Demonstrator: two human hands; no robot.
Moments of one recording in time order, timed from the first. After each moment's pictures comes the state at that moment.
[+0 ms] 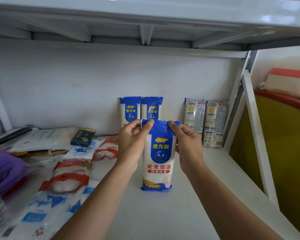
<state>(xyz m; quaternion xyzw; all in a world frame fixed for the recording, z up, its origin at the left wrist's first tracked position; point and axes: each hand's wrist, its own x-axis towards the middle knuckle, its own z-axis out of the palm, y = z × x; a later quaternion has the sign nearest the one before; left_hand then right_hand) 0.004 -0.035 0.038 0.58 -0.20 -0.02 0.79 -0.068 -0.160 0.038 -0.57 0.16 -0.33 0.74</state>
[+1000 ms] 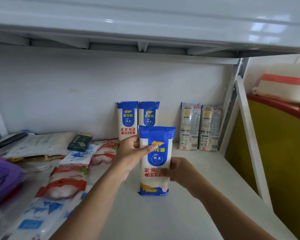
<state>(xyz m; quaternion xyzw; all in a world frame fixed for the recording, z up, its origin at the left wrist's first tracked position) 0.018 -0.025 0.018 0.66 -0.26 -0.15 0.69 -0.091 -0.180 -0.015 -0.81 0.17 -0.08 0.56</state>
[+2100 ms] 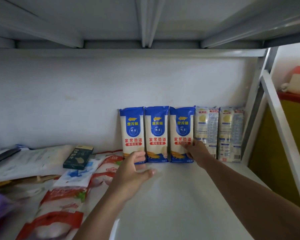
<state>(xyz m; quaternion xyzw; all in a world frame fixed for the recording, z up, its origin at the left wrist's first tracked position) 0.080 -0.028 -0.014 0.77 -0.26 -0.10 0.57 0.085 -0.344 -0.055 -0.71 0.28 -0.23 0.60</state>
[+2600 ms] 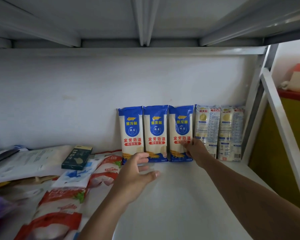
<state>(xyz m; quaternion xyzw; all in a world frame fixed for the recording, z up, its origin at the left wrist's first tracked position) 0.069 -0.033 -0.009 0.79 -0.26 -0.11 0.55 0.092 -0.349 -0.059 -0.71 0.28 -0.23 0.60</state>
